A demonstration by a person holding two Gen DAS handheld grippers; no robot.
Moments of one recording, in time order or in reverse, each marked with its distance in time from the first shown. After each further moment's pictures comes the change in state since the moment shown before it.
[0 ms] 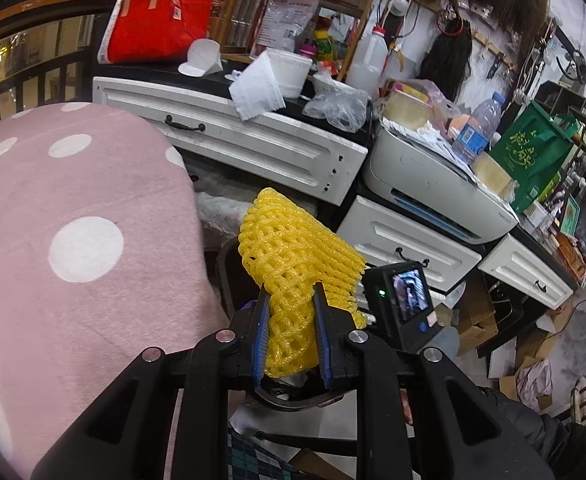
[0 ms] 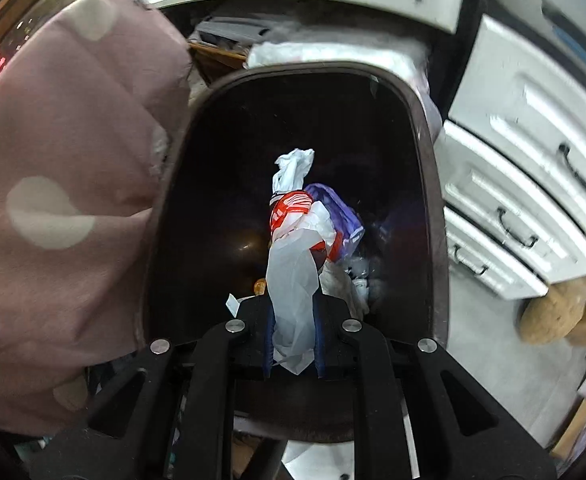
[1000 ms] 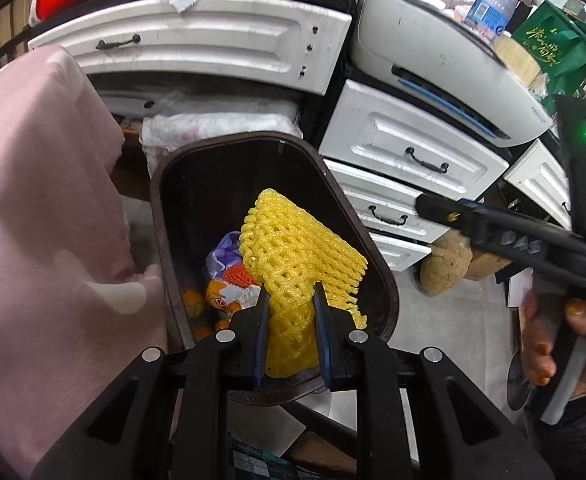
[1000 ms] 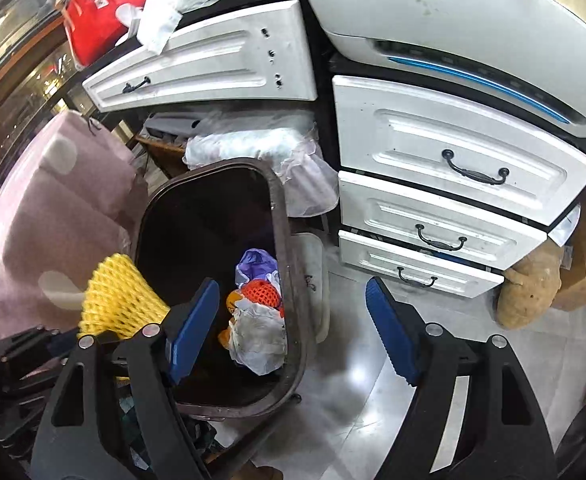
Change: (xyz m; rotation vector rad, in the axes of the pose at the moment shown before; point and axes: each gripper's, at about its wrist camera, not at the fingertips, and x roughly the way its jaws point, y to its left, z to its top) left arm 0.128 -0.032 -0.042 0.114 0.299 0.013; right arm -0.106 -0.080 -0.019 0.191 -0.261 -0.085
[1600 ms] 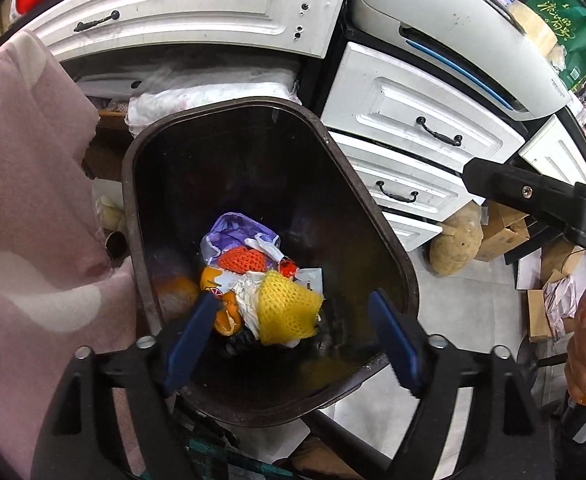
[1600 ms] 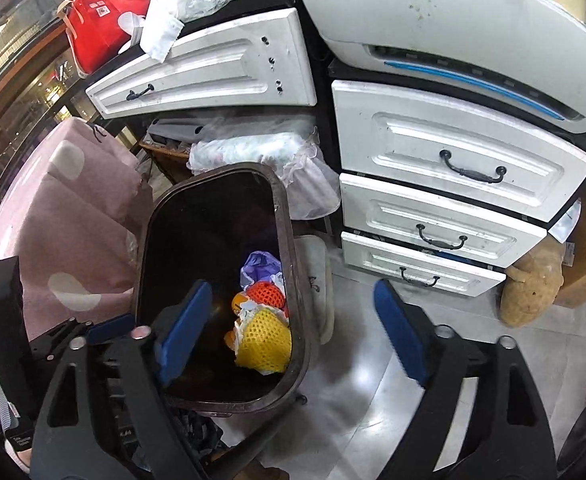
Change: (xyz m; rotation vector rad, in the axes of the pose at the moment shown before) left arm 0.040 -0.004 0.002 0.032 0.088 -0.002; right arm -0.012 0.000 -0.003 0.009 -0.027 0.008
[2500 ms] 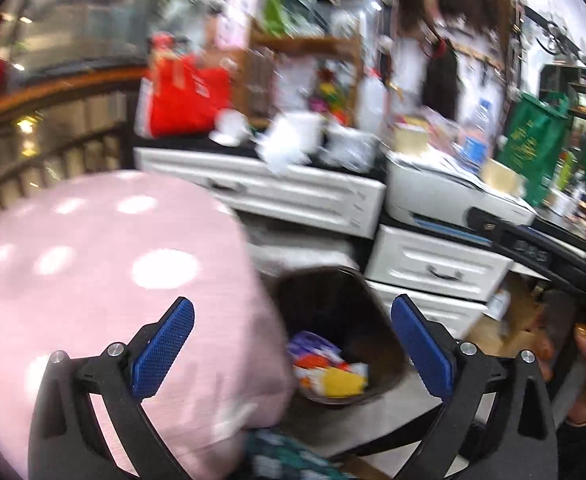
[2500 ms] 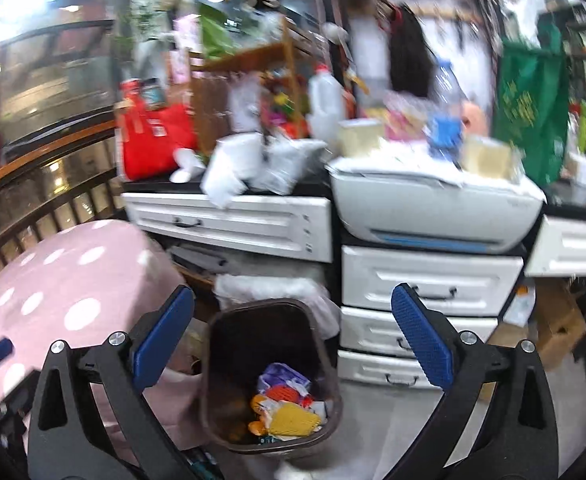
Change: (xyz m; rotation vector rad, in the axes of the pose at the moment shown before) left arm -0.235 0.017 -0.086 -0.067 -0.605 0.255; right arm -0.175 0.115 -0.048 -0.120 -0.544 -0.083
